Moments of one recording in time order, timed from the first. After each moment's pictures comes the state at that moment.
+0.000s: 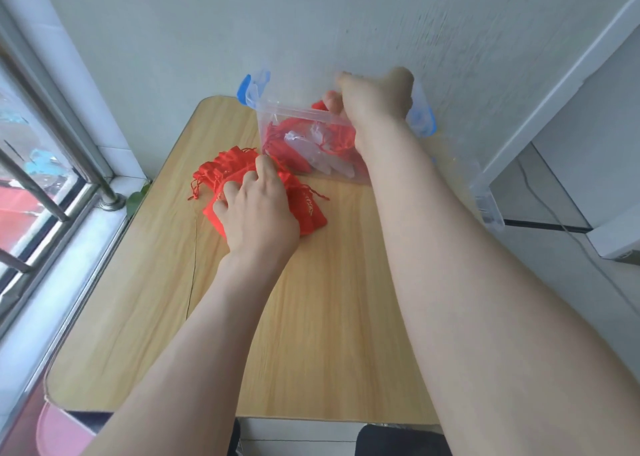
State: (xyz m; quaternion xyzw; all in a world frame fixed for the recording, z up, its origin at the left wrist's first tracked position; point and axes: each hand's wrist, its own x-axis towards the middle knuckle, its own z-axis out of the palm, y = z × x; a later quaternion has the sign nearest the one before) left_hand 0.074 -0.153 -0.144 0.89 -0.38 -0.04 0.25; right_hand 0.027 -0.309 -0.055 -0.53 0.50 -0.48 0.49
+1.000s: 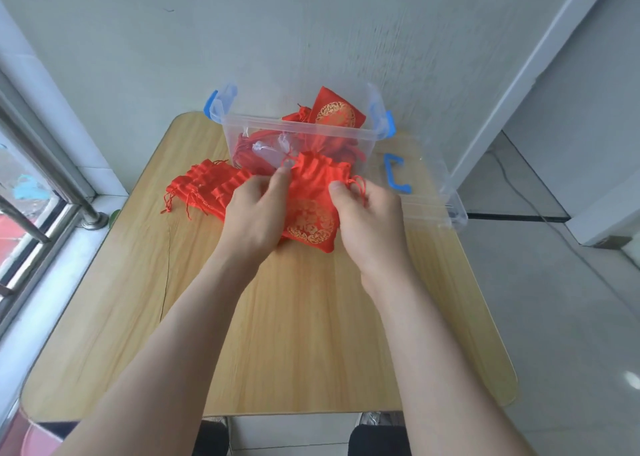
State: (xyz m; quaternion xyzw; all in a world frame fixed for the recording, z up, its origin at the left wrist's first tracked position) left_hand 0.041 -0.156 -0.112 0.74 -0.30 -0.29 0.53; right_hand -0.092 -0.210 -0.116 -0.62 0.44 -0.43 0.48
